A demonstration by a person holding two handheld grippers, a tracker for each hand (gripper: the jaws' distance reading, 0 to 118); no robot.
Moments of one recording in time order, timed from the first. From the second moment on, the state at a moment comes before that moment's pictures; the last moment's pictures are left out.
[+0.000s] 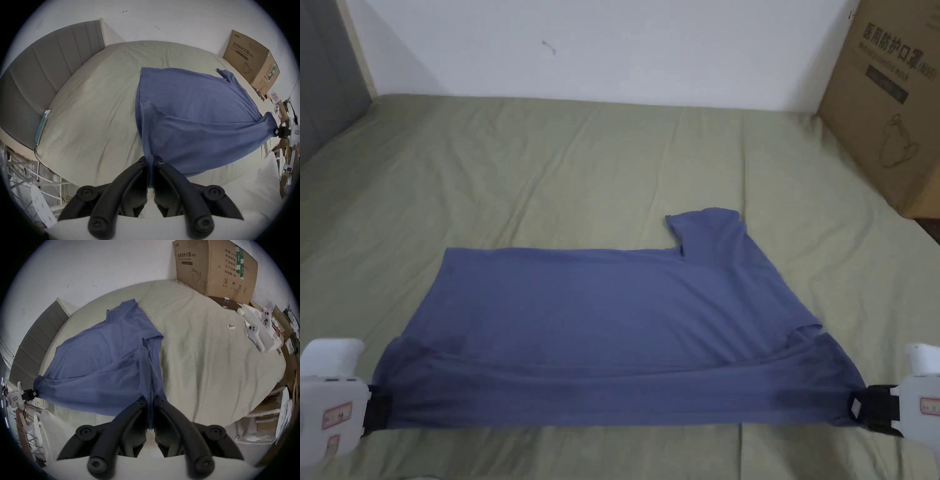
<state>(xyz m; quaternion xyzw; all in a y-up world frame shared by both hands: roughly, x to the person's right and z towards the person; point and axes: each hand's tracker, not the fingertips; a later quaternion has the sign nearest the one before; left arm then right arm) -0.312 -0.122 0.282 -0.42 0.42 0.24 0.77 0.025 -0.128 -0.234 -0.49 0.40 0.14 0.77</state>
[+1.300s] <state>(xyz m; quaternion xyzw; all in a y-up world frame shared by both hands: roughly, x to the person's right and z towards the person) -0.382 -0.116 0.156 -0.38 0.42 0.22 0.79 -0.197 -0.118 -0.344 -0.46 0.42 0.16 0.76</state>
